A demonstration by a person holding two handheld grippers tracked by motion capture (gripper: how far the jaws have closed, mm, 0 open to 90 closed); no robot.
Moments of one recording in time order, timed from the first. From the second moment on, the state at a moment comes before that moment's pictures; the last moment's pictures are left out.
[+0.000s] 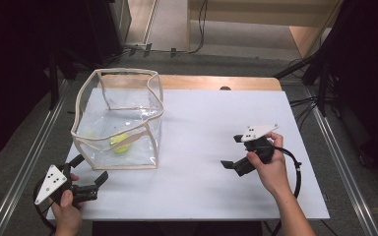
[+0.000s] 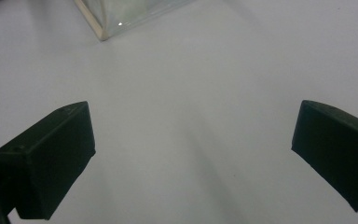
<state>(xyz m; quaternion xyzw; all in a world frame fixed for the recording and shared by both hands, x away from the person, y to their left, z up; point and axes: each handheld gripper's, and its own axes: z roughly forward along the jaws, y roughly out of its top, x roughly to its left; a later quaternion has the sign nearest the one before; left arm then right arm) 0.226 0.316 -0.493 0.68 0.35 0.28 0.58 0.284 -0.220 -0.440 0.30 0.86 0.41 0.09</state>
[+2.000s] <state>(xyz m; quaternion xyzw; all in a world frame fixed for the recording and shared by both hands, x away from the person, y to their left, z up) 0.226 0.316 -0.493 0.68 0.35 0.28 0.58 0.219 -0.328 -0.497 0.44 0.74 0.49 0.16</state>
